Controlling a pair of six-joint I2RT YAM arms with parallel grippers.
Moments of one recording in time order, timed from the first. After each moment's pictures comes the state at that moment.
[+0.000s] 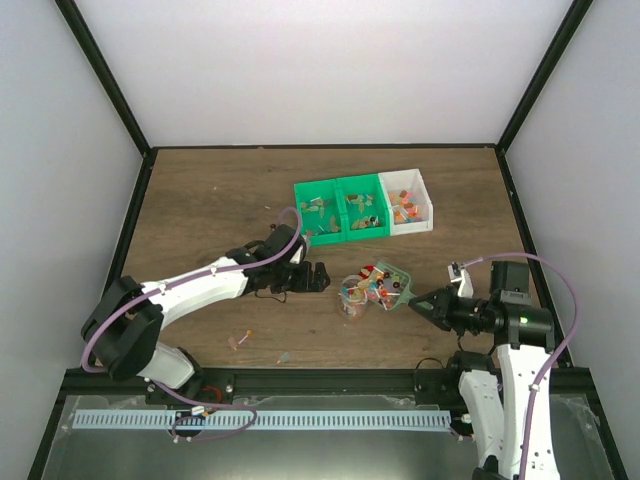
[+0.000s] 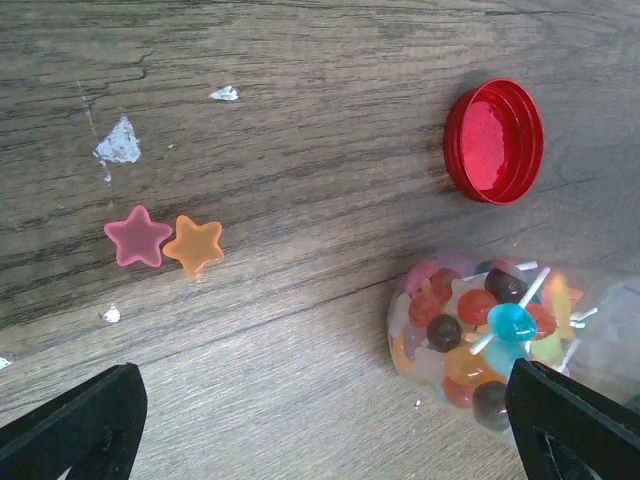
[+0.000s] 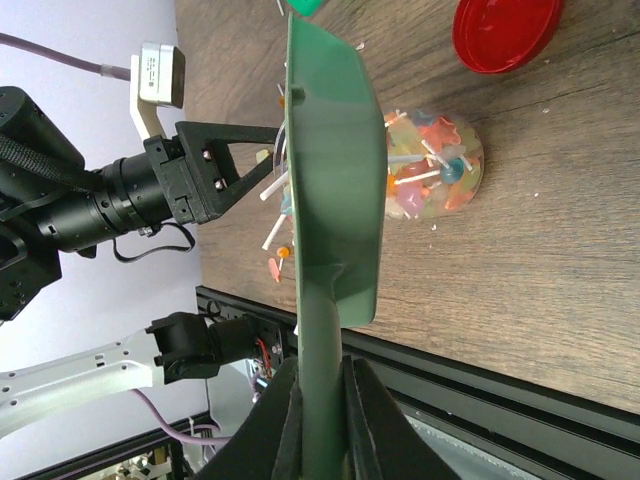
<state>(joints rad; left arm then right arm) -0.77 1.47 0.88 -0.40 0.20 -0.71 -0.15 0.57 0.77 -1.30 -0.91 0.35</state>
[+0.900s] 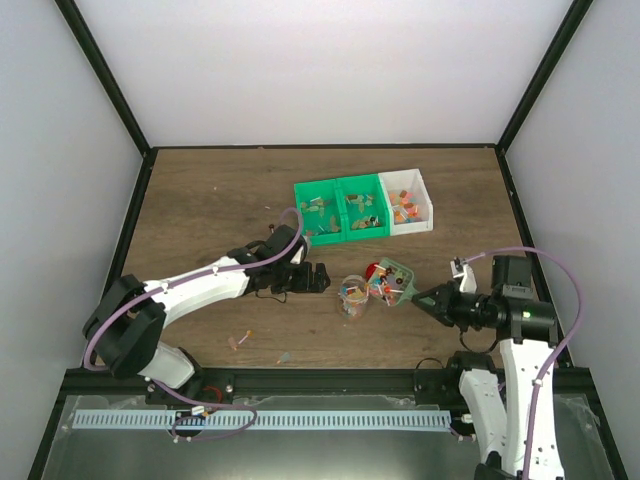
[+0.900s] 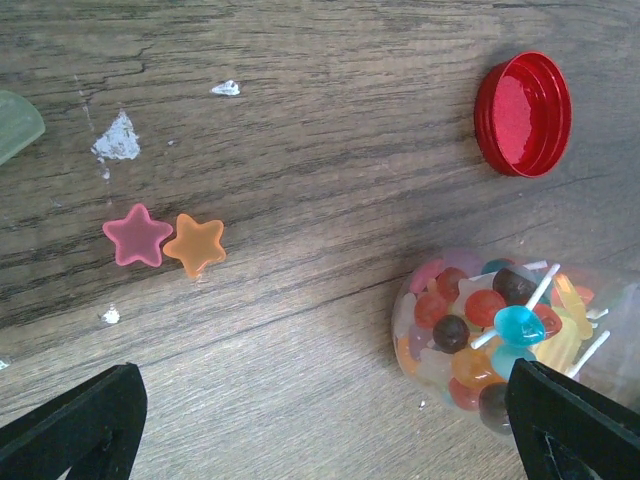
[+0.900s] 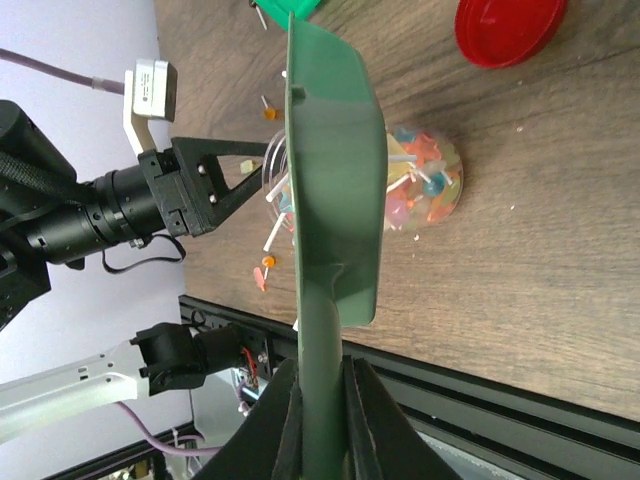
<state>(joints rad) -0.77 1.49 0.88 -0.40 0.21 -0.71 -0.14 0.59 0.80 -1.31 -0.87 0.35</state>
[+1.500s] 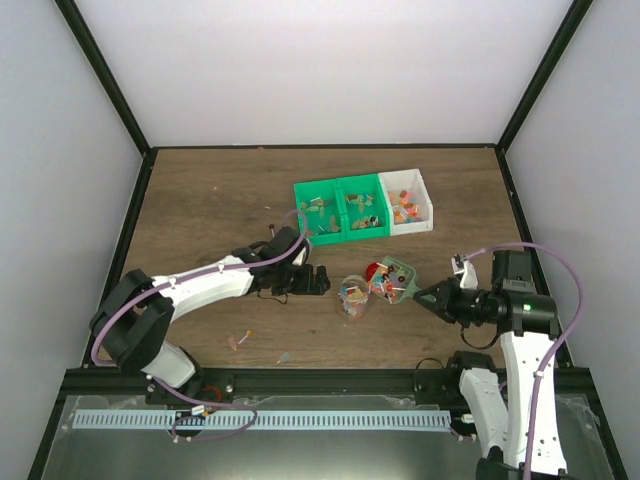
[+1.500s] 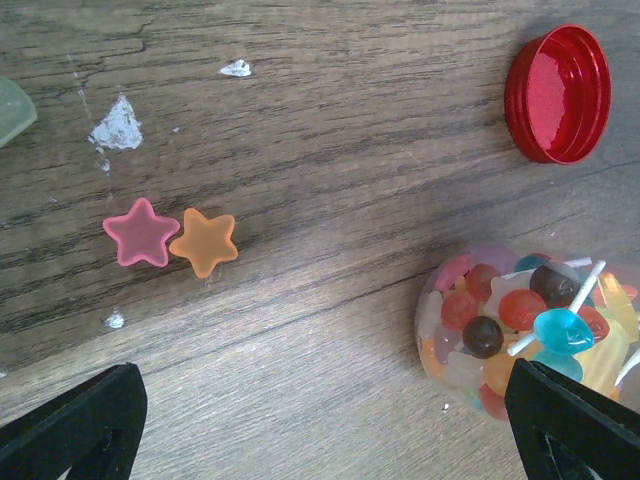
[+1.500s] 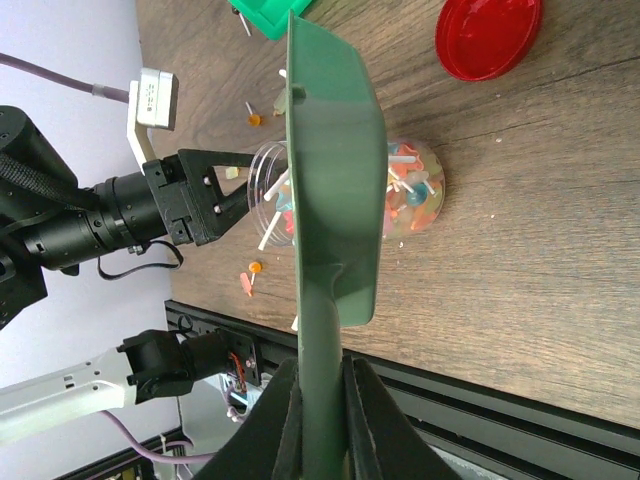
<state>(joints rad) -0.77 1.53 0.88 -0.39 0.21 -0.69 -0.13 0.65 0.84 -1.31 -0.83 0.33</state>
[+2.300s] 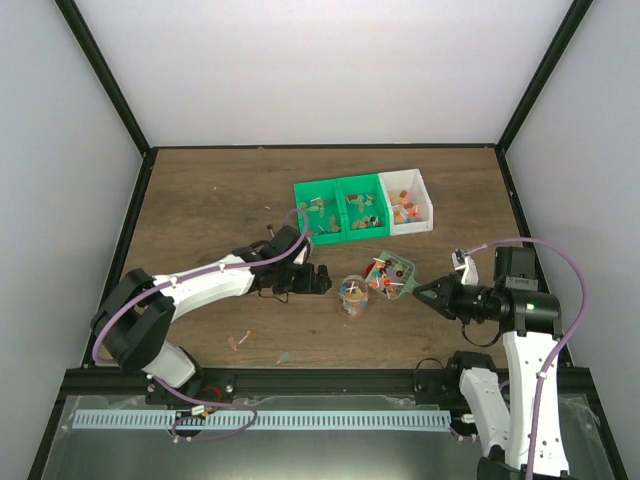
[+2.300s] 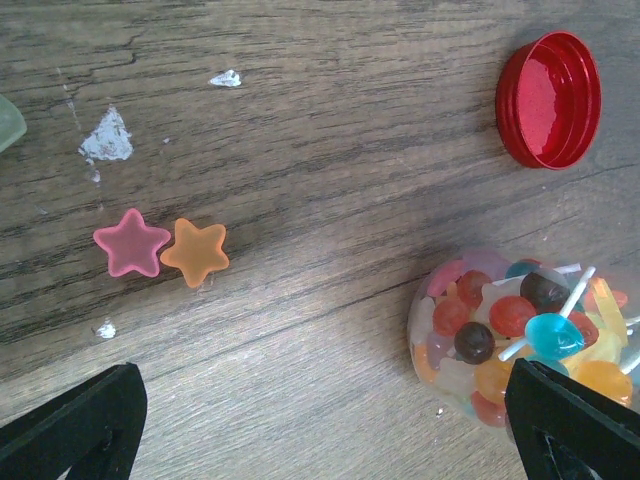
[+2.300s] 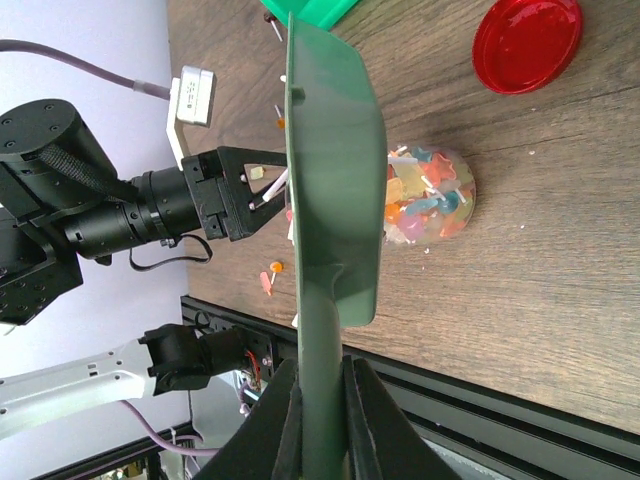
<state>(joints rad) -0.78 1.54 0.89 -0.39 0.21 -0.68 -0.13 0.66 0.89 -1.31 -0.86 0.33</state>
